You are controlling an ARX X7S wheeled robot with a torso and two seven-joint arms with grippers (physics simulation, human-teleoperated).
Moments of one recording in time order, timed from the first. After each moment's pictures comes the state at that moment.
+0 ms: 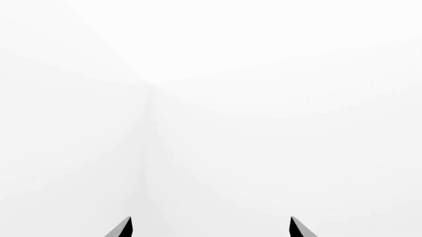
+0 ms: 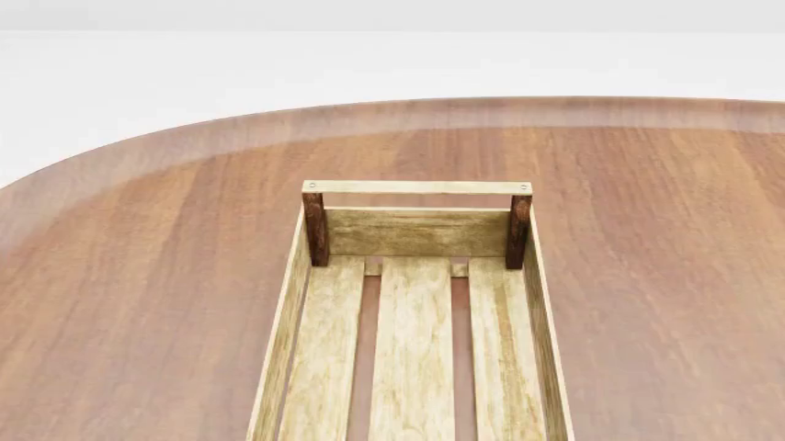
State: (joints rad) left arm 0.44 -0.35 0.14 0.54 0.20 0.56 -0.68; right arm -0.22 0.09 0.51 -0.61 0.42 0.57 0.90
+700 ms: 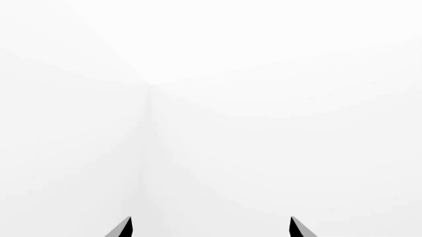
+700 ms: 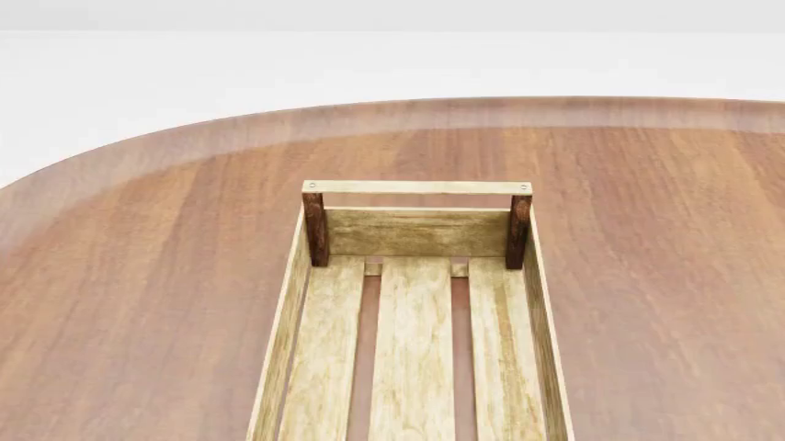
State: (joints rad) left arm 0.44 -0.36 0.14 0.54 0.20 0.56 -0.69; right arm -0.22 0.11 0.52 -0.45 0.45 0.51 0.91
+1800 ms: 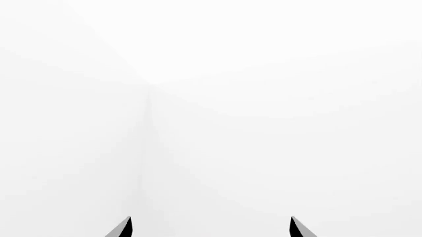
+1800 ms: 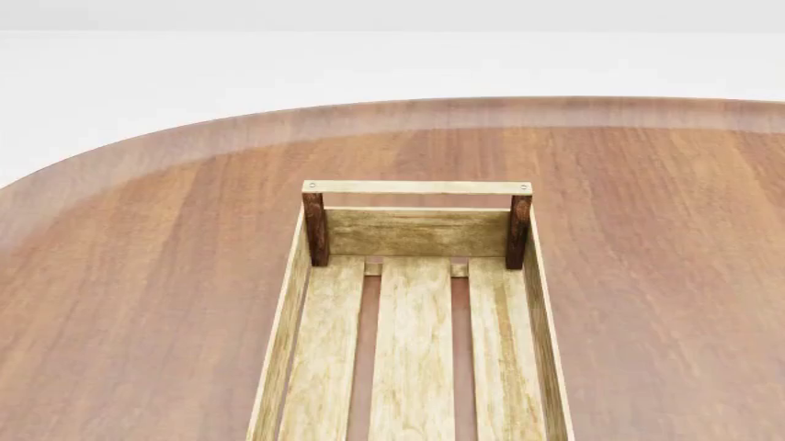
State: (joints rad) left arm 0.43 -0.37 0.16 0.55 0.20 0.55 -0.70; right arm -0.17 0.15 0.51 -0.20 0.49 0.42 0.86
